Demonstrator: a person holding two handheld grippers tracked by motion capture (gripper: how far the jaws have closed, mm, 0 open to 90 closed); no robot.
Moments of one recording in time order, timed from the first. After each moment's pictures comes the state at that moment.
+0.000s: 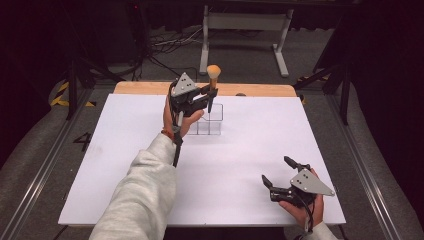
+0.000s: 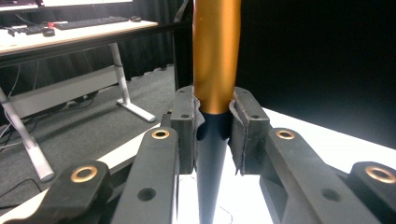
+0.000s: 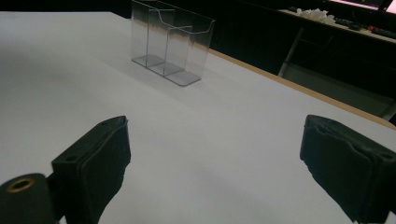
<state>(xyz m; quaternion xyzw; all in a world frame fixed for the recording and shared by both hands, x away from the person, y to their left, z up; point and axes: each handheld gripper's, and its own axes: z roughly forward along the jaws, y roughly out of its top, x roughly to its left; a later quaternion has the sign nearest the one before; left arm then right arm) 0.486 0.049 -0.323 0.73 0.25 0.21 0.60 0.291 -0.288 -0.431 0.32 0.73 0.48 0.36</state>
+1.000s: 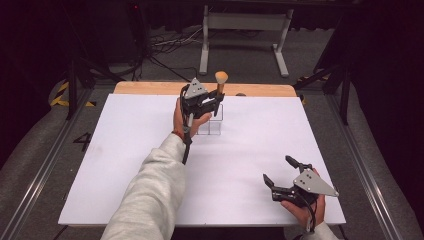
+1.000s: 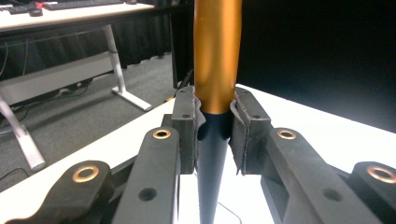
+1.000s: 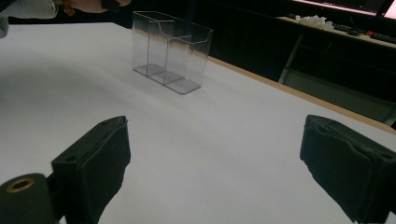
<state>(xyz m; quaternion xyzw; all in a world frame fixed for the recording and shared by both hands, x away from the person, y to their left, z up) 0.510 0.024 -0.357 0.74 0.26 0.20 0.58 0.290 -0.292 -0.428 0.31 0.72 0.49 0.36</state>
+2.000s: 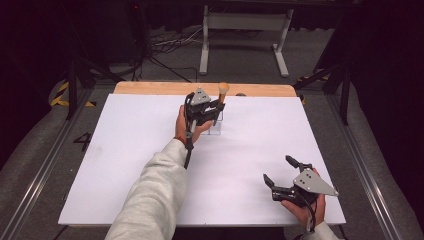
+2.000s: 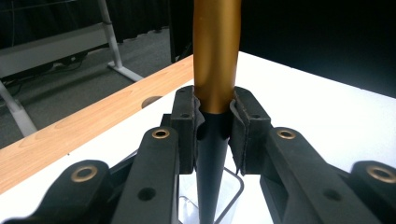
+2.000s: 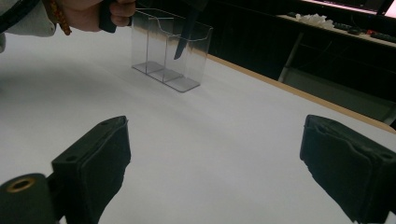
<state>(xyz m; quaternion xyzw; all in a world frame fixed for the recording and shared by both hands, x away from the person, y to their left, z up) 0.512 0.019 -0.384 0.77 0.26 0.19 0.55 0.290 -0.293 -0.429 0.31 0.73 0.49 0.36</state>
